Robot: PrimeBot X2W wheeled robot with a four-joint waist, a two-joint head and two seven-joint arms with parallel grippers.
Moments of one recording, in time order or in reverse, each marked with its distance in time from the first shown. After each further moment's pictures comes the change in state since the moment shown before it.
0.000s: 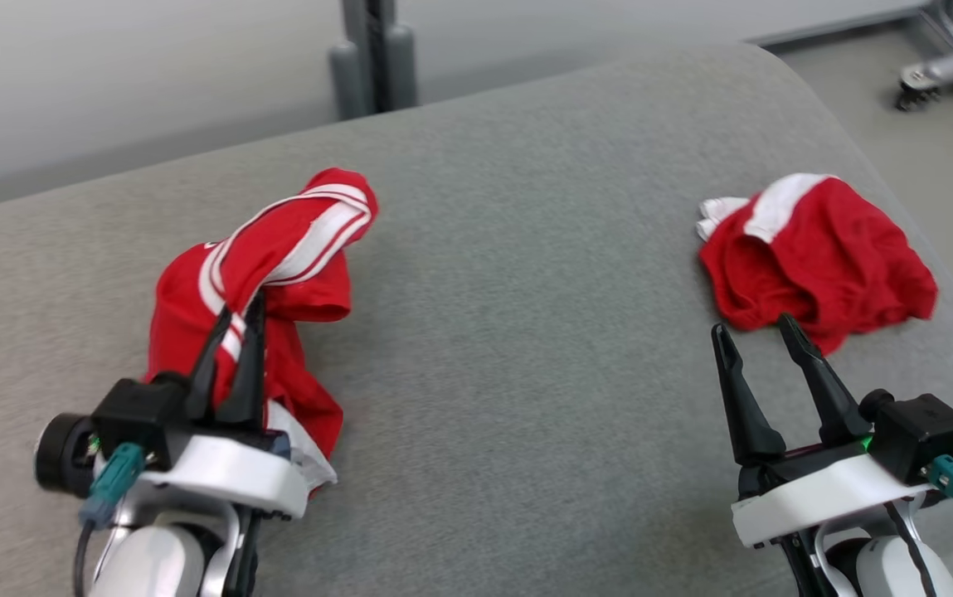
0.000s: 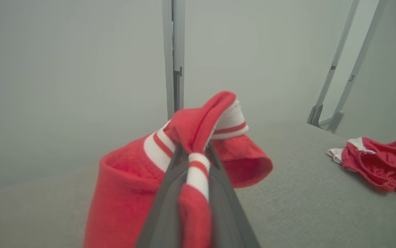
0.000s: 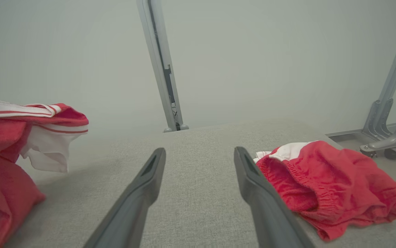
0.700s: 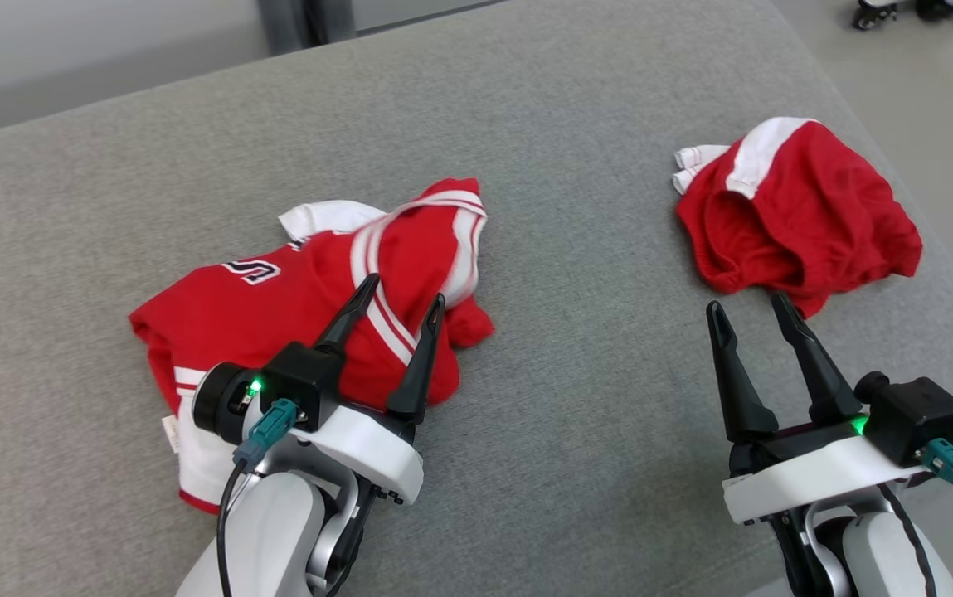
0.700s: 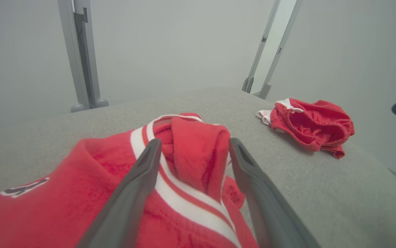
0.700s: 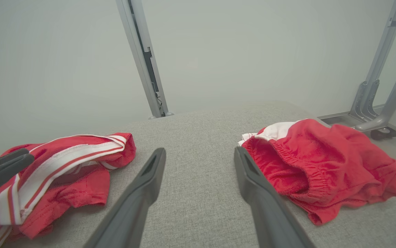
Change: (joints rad) left arm -0.215 -0.147 -0.189 0.360 -0.005 -0.154 -0.107; right arm -0.069 0.006 0.019 0.084 0.041 0.000 -0.073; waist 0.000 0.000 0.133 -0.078
